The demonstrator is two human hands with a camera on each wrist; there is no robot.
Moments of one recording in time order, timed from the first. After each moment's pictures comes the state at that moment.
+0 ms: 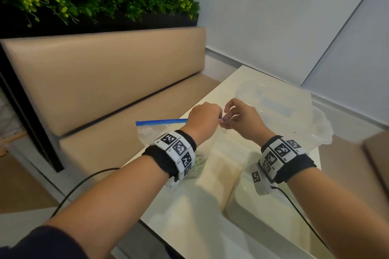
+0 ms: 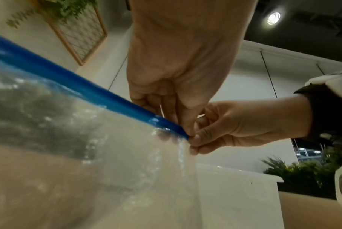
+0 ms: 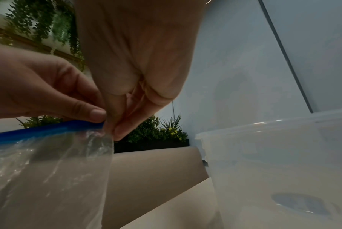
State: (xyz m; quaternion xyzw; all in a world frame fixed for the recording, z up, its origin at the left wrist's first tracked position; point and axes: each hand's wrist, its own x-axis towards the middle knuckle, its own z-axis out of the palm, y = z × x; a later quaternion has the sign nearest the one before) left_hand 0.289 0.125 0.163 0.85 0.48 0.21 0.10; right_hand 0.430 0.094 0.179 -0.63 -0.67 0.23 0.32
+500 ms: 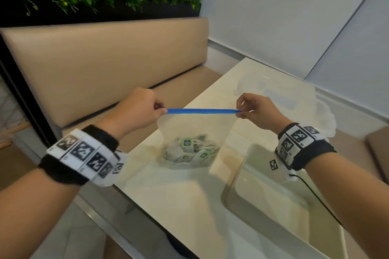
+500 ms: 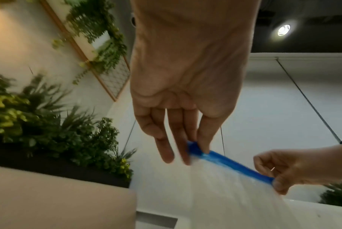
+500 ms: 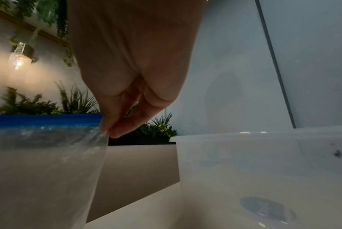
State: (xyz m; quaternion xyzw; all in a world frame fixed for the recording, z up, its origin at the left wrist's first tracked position) left_hand 0.153 0.107 0.172 0.80 0.54 0.21 0.14; right_hand 0.467 0.099 0.185 -0.63 -0.73 0.14 0.23
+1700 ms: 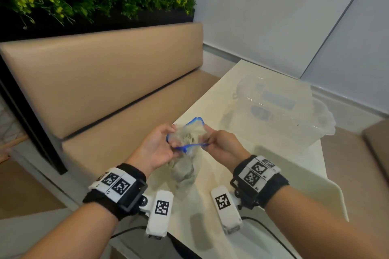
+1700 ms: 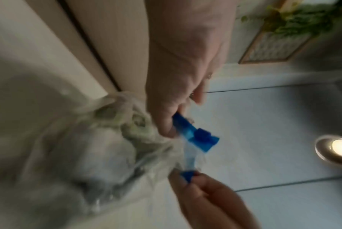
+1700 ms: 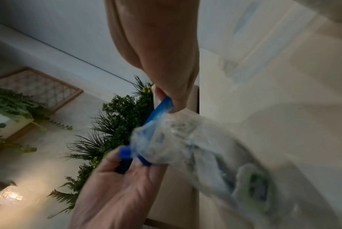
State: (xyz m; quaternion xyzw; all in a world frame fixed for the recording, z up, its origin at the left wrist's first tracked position) left_hand 0.190 0.094 0.110 0.19 0.35 0.41 0.82; right_hand 0.350 0.072 0.132 -0.52 -0.13 0.62 0.57
